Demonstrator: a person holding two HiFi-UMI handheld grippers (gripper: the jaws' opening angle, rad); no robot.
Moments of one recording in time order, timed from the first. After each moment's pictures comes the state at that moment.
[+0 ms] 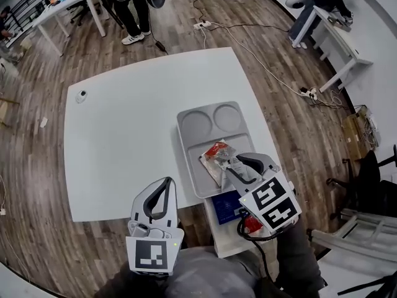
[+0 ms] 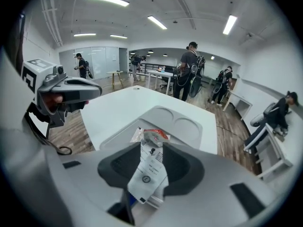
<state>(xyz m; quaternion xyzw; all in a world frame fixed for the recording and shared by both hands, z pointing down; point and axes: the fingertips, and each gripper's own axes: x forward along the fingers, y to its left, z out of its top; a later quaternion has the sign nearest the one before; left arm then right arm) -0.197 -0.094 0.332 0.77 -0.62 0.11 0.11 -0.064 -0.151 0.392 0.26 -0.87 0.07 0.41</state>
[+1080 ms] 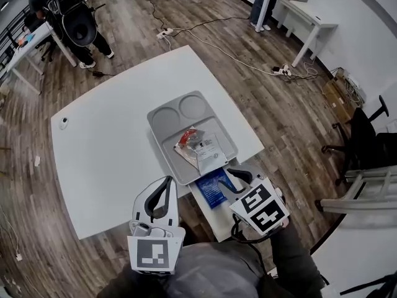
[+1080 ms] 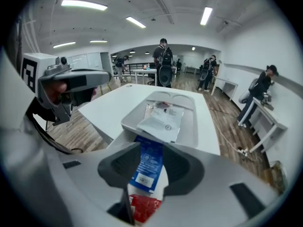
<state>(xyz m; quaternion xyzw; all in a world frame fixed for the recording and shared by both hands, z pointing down) -0.139 -0.066 0.320 0.83 -0.53 0.11 0.07 -0.018 -0.064 0.421 0.33 -0.84 0.16 0.39</state>
